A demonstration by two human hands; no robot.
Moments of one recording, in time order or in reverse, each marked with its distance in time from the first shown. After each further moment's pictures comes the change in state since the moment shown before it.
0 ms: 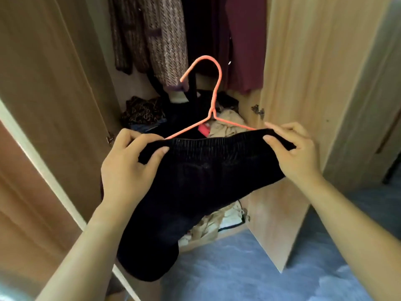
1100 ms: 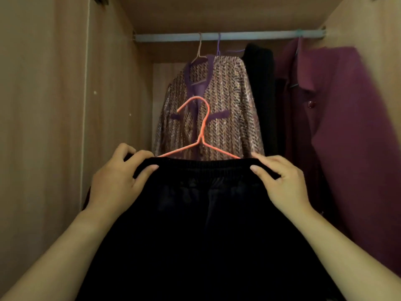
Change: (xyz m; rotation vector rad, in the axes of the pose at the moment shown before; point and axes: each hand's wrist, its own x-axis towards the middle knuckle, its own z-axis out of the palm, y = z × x) left_hand 0.404 -0.221 0.143 0.474 0.323 0.169; right_hand 0.446 0.105 0.322 0.356 0.081 -0.377
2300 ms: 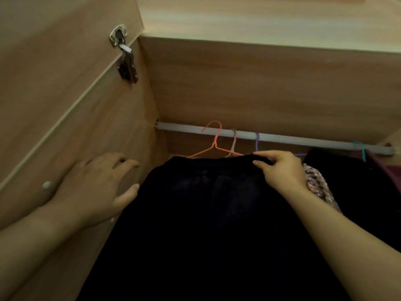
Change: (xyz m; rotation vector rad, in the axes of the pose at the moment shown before) left_hand 0.257 -0.176 0.086 0.468 0.155 0.036; right_hand 0.381 0.040 0.157 -0.256 0.163 -0.064
